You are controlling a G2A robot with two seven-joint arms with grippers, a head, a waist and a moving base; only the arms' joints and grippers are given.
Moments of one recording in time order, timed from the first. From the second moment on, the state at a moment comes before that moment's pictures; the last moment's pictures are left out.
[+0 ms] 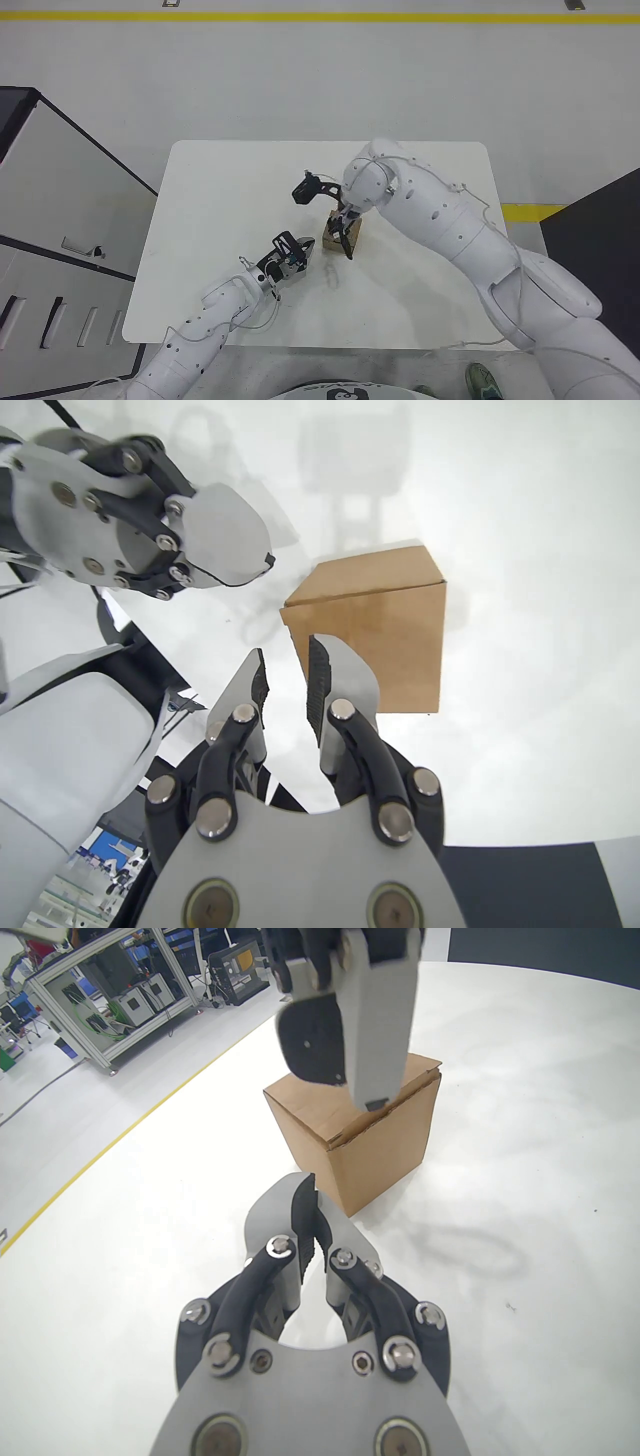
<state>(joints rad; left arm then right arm) 1.49 -1.16 -1.03 -1.42 1.65 -0.28 0.29 -0.58 -1.38 0.58 -1.16 -0.49 -0.19 1.50</state>
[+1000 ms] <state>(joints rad) 1.49 -1.16 -1.03 -1.42 1.65 -0.28 0.29 -0.95 -1.19 1.23 -1.29 0.08 -0.36 1.42</state>
